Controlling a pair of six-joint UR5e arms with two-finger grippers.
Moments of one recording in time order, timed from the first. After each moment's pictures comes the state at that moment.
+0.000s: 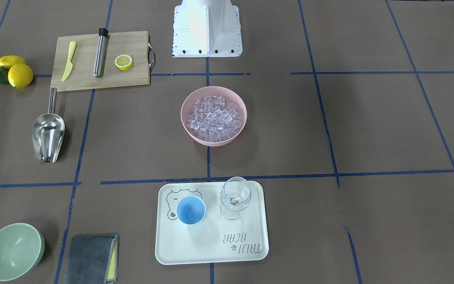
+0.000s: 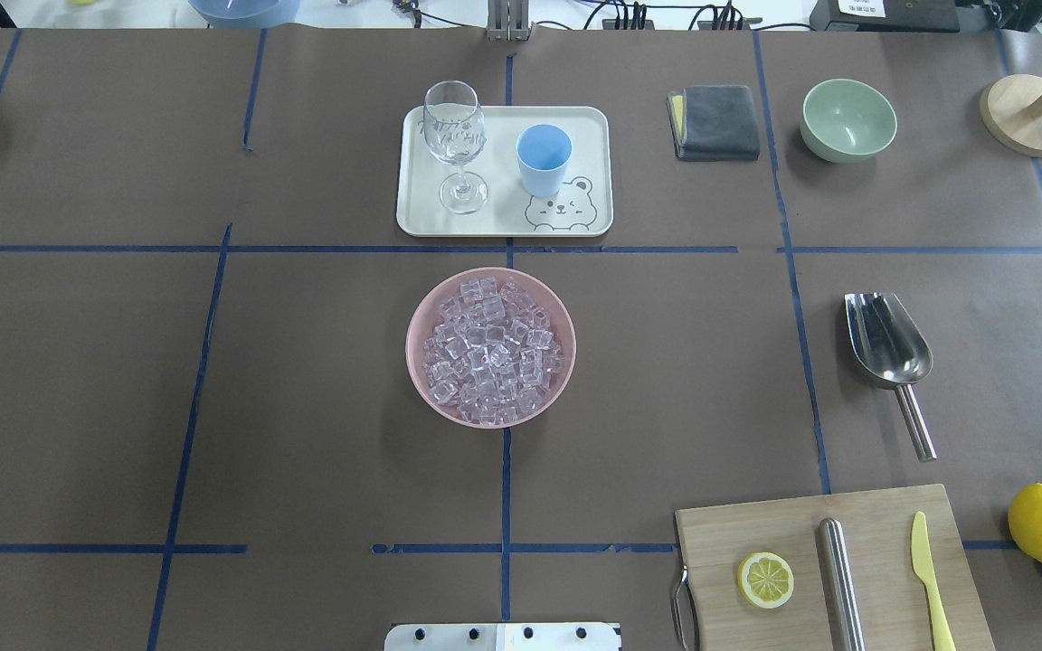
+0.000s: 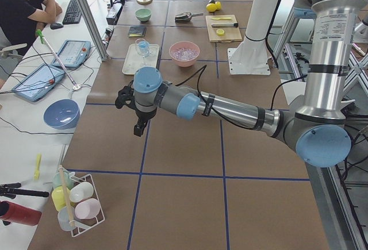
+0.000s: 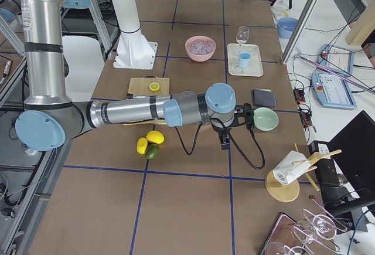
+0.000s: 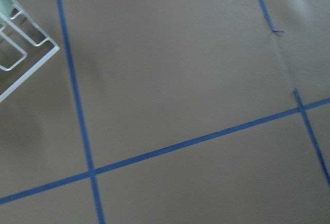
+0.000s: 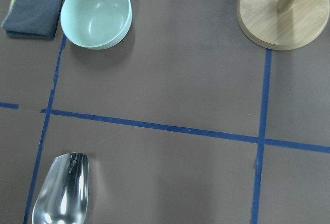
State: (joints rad) left arm -1.40 -1.66 -1.80 -1.76 -2.45 -0.06; right arm 1.53 -1.55 1.74 -1.48 2.53 0.08
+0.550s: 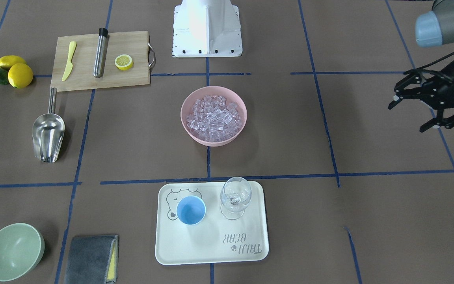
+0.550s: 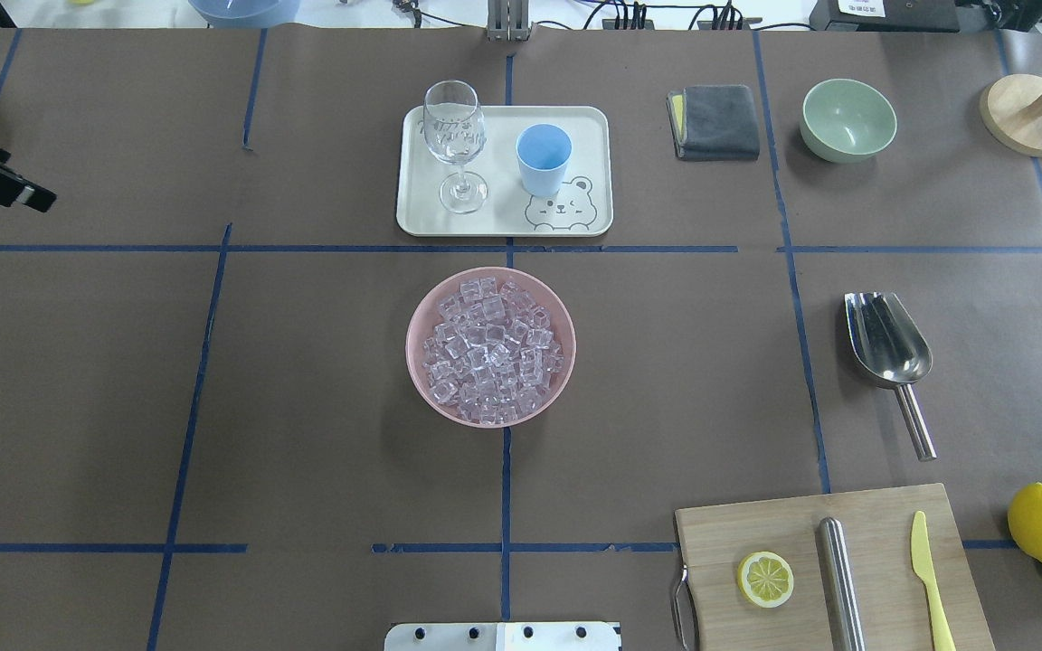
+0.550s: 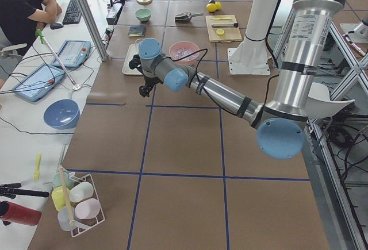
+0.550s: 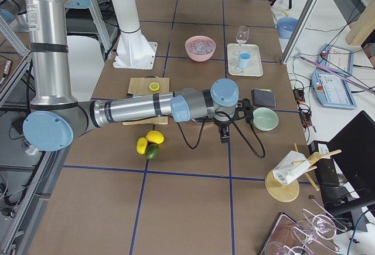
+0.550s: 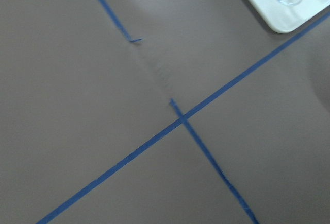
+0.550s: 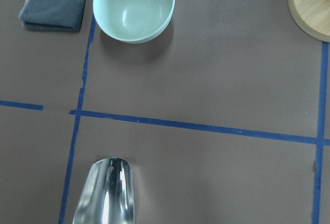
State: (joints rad) left arm -1.17 -1.78 -1.83 -1.91 -2.45 -0.06; right arm 1.36 -1.53 1.88 -1.48 2.40 0.38
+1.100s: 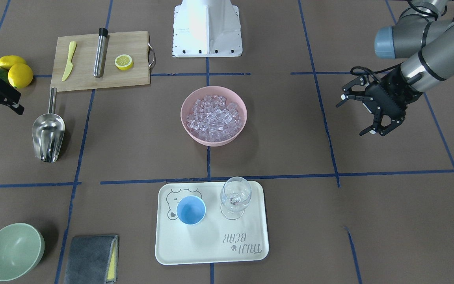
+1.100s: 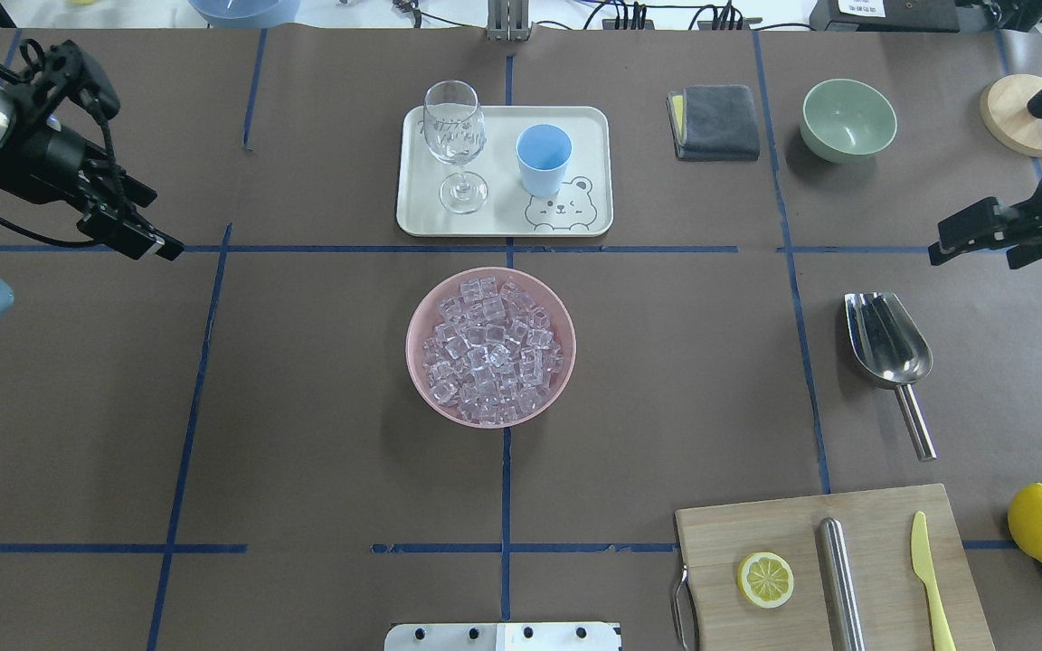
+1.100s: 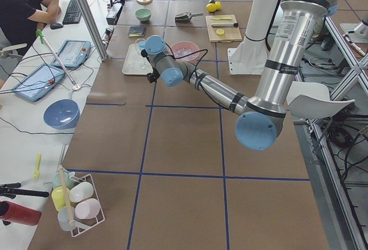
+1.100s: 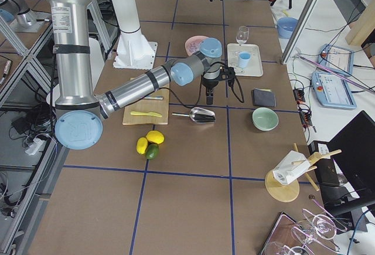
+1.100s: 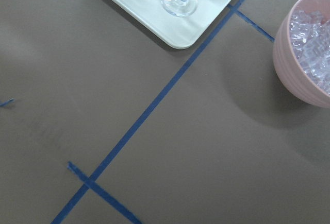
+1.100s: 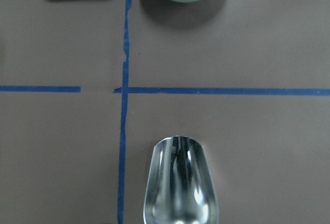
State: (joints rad) left arm -1.03 -1.85 -1.77 -2.01 -2.46 -0.07; right arm 1.08 -1.54 2.01 -1.48 2.28 0.74
